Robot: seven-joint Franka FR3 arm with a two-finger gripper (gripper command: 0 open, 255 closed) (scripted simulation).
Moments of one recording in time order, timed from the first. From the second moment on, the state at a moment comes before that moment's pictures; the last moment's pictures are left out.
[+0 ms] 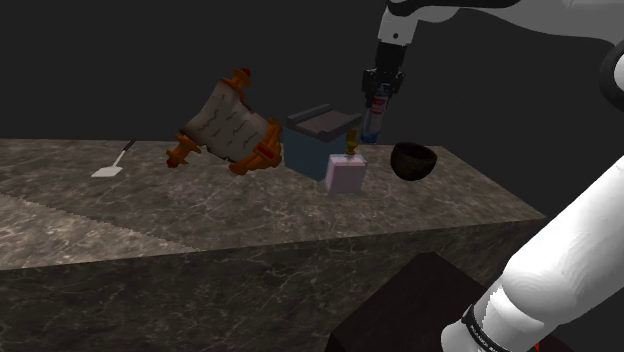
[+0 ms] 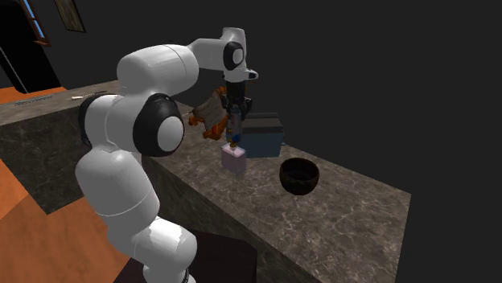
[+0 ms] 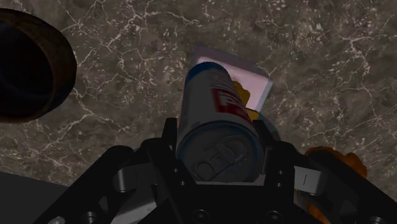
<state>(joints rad) -0.15 -0.08 -0.02 -1.68 0.00 1.59 0.01</state>
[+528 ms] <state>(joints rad) -0.24 -0.05 -0.12 -1.61 0.00 1.56 -0.18</state>
